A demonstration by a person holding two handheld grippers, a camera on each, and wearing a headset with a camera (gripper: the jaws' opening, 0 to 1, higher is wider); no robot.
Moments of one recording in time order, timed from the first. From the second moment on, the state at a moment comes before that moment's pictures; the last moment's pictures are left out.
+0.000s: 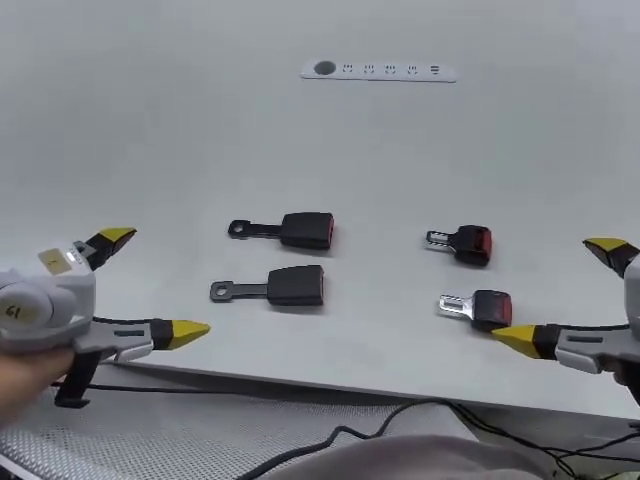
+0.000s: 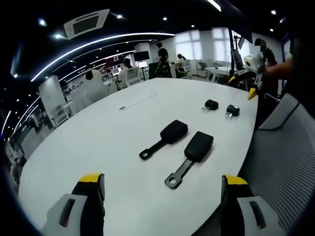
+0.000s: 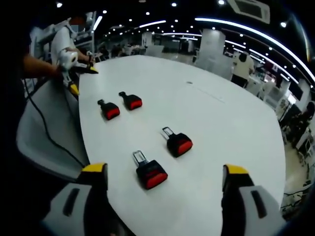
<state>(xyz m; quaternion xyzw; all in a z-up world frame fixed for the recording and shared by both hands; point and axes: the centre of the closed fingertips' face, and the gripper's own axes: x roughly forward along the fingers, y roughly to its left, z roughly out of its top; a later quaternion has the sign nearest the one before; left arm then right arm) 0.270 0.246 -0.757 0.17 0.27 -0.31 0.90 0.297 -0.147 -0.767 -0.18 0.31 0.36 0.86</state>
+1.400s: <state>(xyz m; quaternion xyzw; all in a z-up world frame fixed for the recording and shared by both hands) 0.265 0.242 -0.762 0.18 0.27 -0.32 0.89 0.290 -0.150 -0.769 -0.19 0.31 0.36 0.86</state>
